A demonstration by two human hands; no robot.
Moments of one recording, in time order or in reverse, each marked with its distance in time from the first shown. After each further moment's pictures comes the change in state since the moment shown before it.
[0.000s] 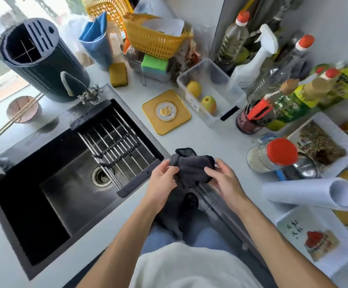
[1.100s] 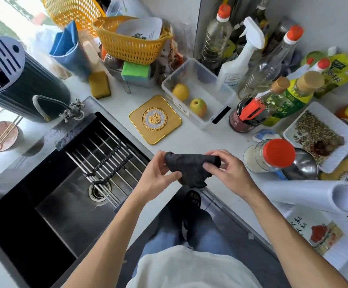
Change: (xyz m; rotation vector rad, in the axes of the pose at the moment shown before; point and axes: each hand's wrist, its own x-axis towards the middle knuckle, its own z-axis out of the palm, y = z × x) left_hand 0.044 0.054 -0.006 0.507 -0.247 0.202; right_hand 0.029 -0.039 -0.028 -0.481 0.018 -0.301
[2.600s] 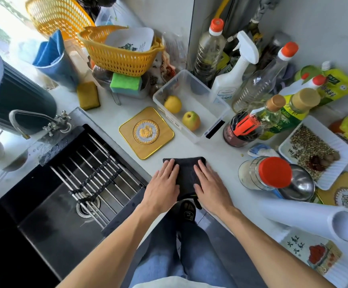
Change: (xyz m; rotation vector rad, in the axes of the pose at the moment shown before) left_hand 0.064 -0.059 0.036 1.182 -0.090 0.149; right_hand 0.034 0.083 0.034 -0.905 -0.114 0.038
